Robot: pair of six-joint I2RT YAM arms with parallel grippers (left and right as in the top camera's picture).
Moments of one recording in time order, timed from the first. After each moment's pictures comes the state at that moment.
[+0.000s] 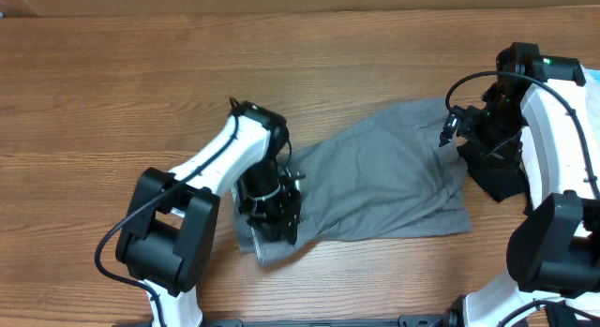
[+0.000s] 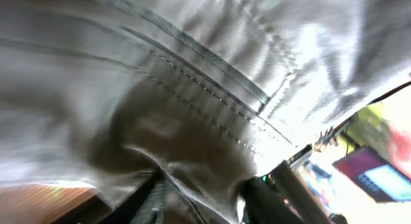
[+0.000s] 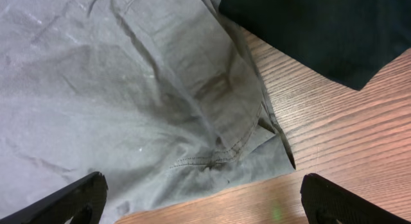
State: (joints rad) left arm -0.46 1.95 1.32 -1.48 0.55 0.08; right arm -0.15 1.83 1.60 -1.41 -0.12 0.31
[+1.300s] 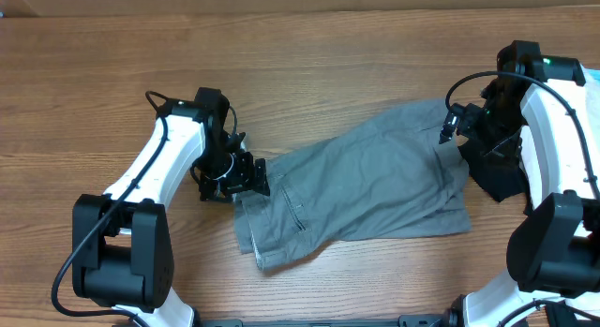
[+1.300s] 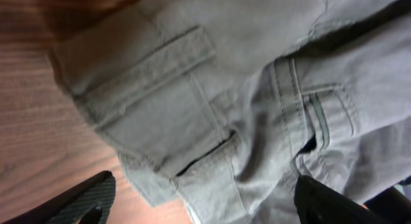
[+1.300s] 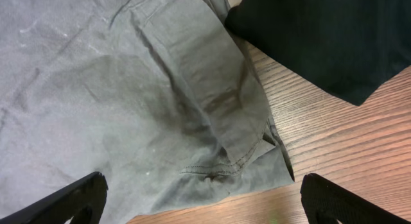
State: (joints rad) left arm -0.17 1.80 1.25 -1.17 0.39 -0.19; right arm -0.15 1.83 1.60 -1.38 -0.12 0.28
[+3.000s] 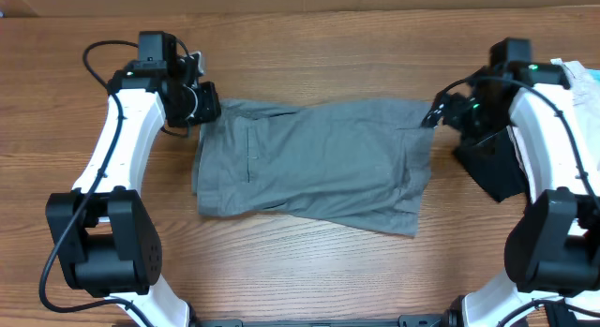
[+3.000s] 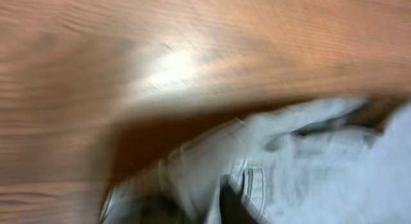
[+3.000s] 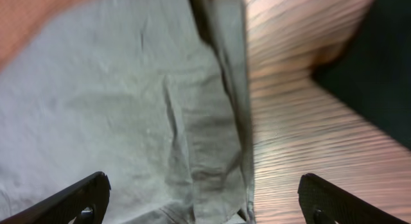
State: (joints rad) left arm 0.02 1.87 1.50 -0.82 0.31 -0.18; right arm -0.11 1.83 1.51 -1.15 -0.29 0.28
